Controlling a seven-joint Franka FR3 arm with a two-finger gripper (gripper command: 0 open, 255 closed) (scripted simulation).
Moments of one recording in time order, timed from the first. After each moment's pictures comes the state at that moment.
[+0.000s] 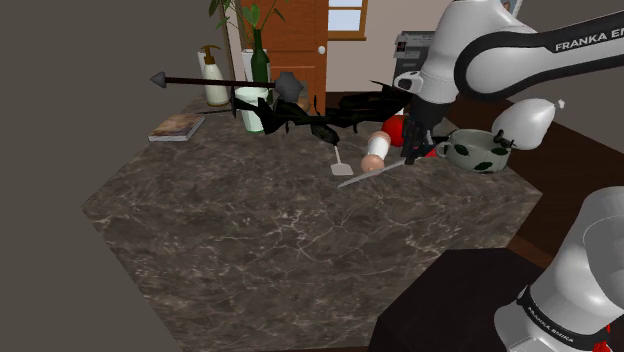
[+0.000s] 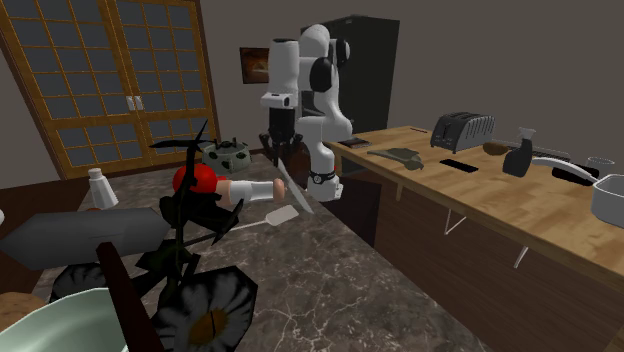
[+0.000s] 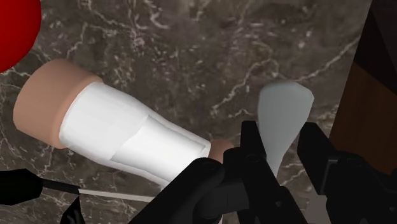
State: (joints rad) arm 0.27 -0.60 -0.18 -2.55 -0.15 2.09 -0.80
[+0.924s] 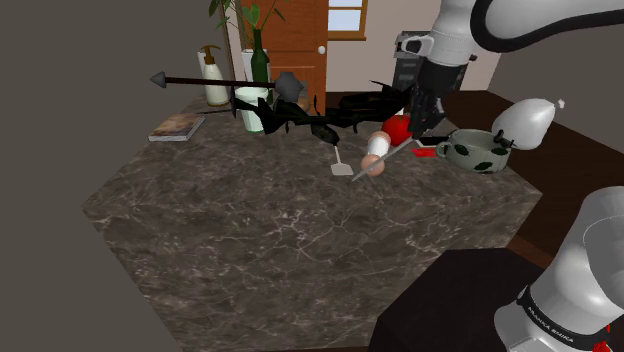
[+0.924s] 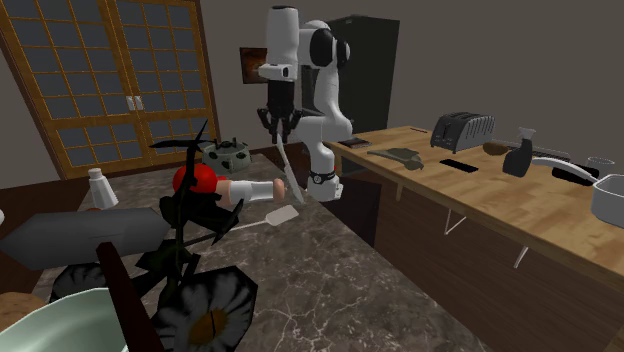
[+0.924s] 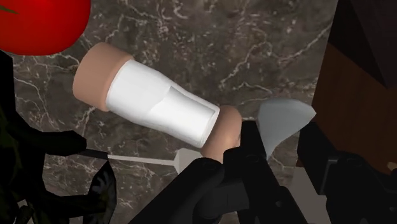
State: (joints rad) arm 0.27 -0.63 -0.16 -2.38 -0.13 1.89 -0.81
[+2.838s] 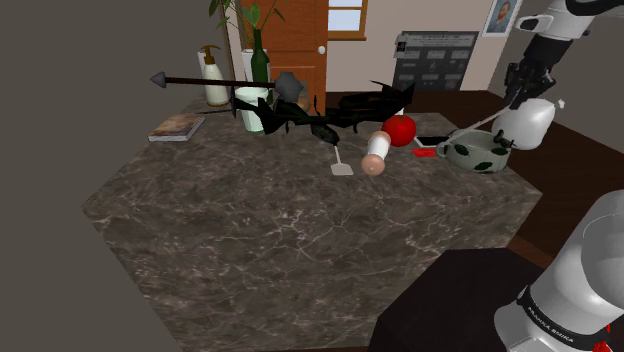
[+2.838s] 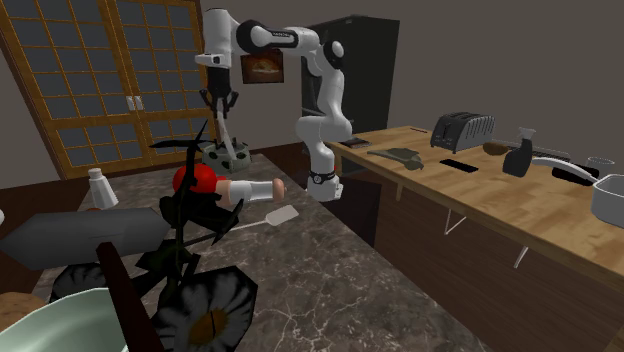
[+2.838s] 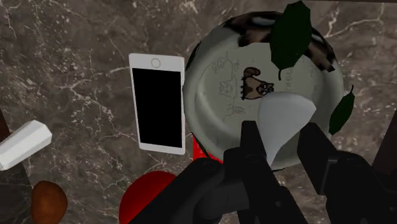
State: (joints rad) arm 0.11 -0.71 -0.67 -2.20 -0.37 1.74 -1.40
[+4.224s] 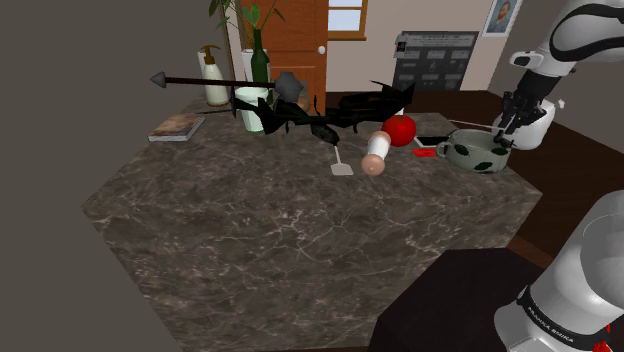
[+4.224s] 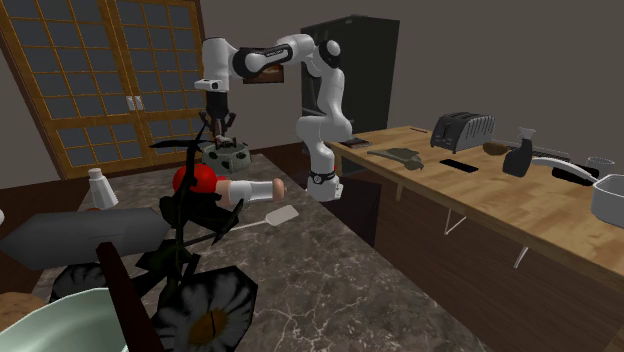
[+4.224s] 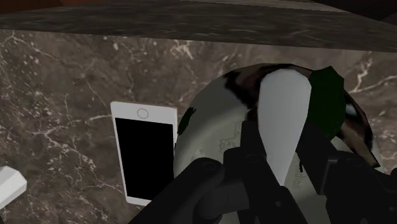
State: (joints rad) arm 0.09 -0.68 -0.81 -2.35 -0.43 1.94 -1.46
